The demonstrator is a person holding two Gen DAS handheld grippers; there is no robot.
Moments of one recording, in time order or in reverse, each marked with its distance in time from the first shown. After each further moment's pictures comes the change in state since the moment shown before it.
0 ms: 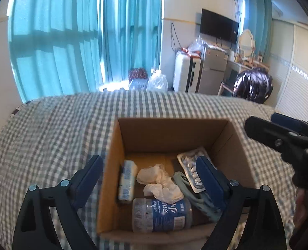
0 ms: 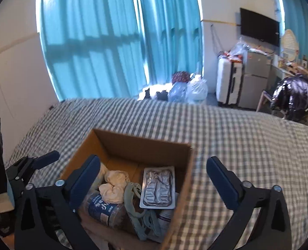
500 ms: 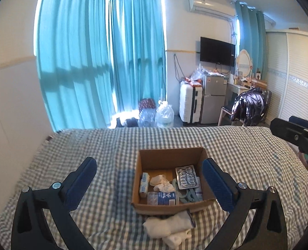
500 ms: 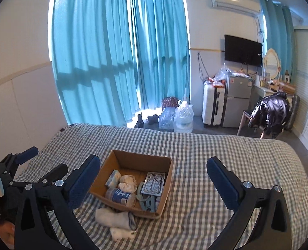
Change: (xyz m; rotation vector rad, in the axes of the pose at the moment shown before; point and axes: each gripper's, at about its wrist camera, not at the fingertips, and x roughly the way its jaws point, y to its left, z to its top) left arm -0.188 -0.011 0.016 0.043 -0.189 0.078; right arm -0.206 0.030 0.013 -0.004 -0.151 -0.069
